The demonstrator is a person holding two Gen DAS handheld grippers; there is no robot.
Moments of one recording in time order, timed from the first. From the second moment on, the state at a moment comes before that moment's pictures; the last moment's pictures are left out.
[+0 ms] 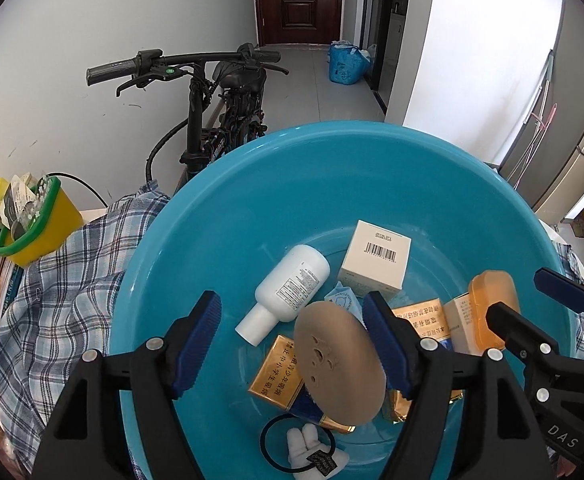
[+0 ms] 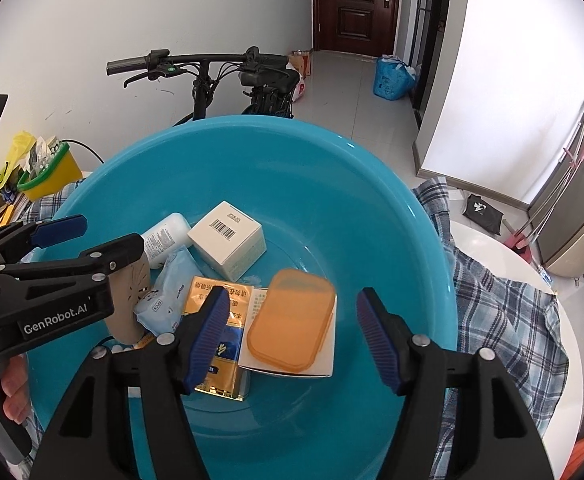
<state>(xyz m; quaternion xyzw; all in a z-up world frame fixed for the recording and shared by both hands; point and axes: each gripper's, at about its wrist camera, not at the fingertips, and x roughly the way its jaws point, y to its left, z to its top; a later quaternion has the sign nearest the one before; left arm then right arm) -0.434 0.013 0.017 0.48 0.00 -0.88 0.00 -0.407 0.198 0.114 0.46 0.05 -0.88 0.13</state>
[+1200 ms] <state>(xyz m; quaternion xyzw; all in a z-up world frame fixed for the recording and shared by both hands) -0.299 0.000 0.110 0.16 -0.03 -0.99 -0.03 -0.316 0.225 0.187 0.20 0.02 -0.97 0.12</state>
